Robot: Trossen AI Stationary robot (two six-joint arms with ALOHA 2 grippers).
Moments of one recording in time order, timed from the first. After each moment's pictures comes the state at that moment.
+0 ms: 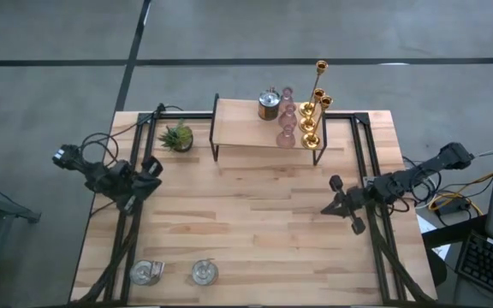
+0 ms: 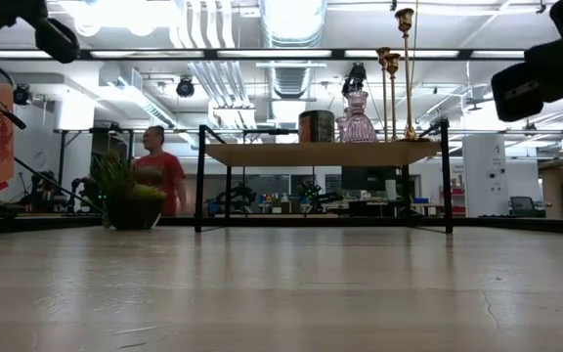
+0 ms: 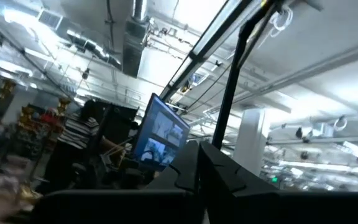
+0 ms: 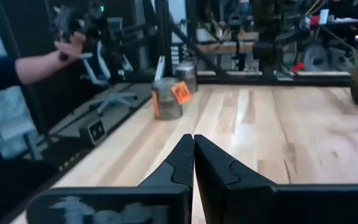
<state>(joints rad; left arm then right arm) -0.51 0.10 0.01 0.68 -0.35 -0.12 0.41 0.29 0.02 0.22 0.08 0.13</state>
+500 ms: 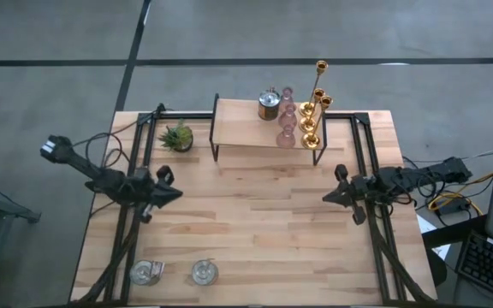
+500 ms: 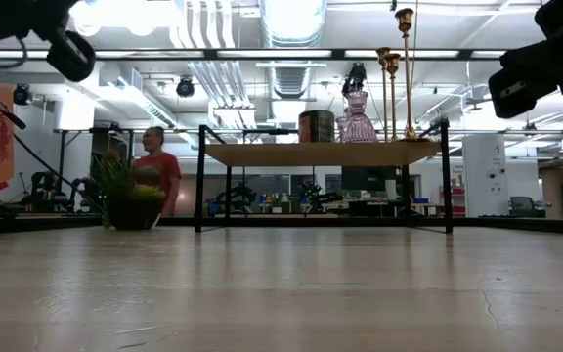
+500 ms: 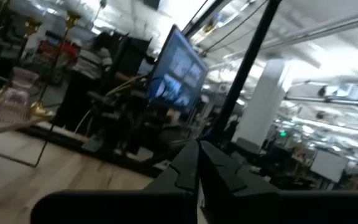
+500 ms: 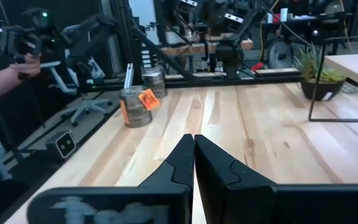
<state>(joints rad) -0.51 0.41 0.08 0.62 -0.40 -0.32 0.25 0.10 0.09 -0.06 0.03 0.16</state>
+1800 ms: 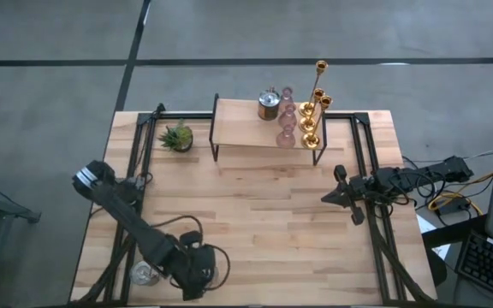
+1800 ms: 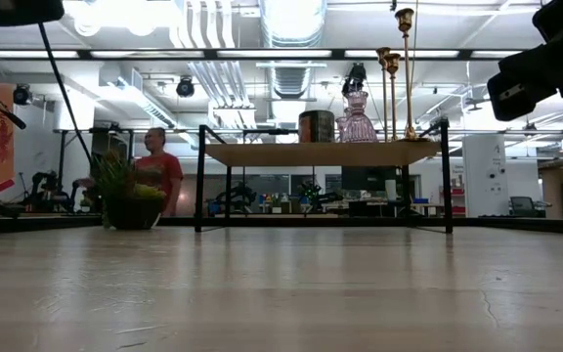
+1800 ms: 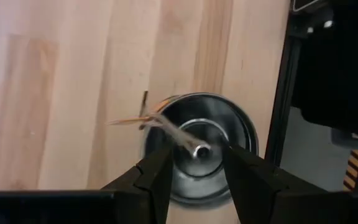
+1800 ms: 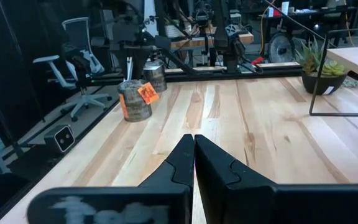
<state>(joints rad) -0.75 1.70 1.39 -0.87 -0.13 -0.91 0.25 0.13 0.09 -0.05 0.03 0.16</state>
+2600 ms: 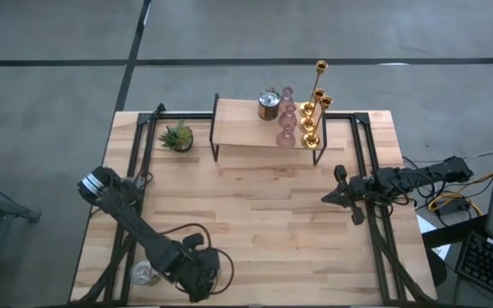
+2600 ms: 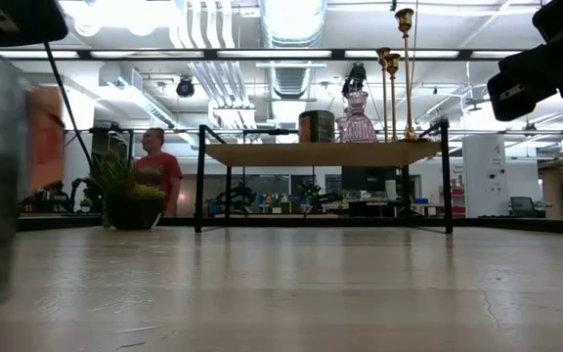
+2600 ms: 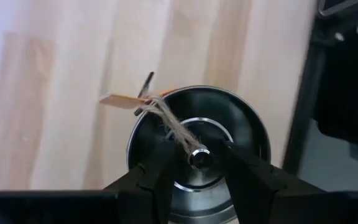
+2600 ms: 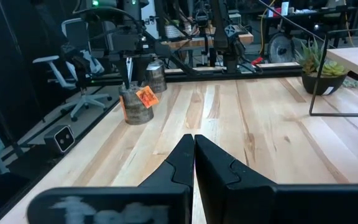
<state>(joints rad) -0.74 1.80 1.41 -0.86 -0.16 -0.95 0.25 0.13 0.09 -0.05 0.03 0.16</state>
